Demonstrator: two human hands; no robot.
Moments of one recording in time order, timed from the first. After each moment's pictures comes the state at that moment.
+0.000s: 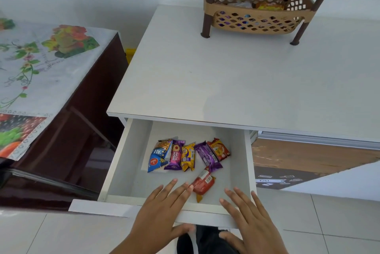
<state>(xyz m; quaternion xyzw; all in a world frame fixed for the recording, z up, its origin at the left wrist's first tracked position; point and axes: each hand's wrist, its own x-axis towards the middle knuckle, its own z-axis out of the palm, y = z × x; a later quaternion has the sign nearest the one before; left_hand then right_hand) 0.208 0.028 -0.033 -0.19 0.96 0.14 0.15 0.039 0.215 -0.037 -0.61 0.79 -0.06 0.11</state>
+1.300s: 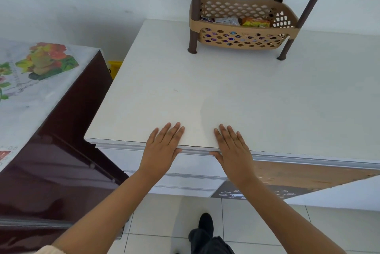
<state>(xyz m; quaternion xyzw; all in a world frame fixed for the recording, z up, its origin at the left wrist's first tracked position) 0.066 -0.093 -0.042 -0.21 0.97 -0.04 -0.14 -0.100 0.068 -0.041 -0.53 0.84 -0.05 -0.12</state>
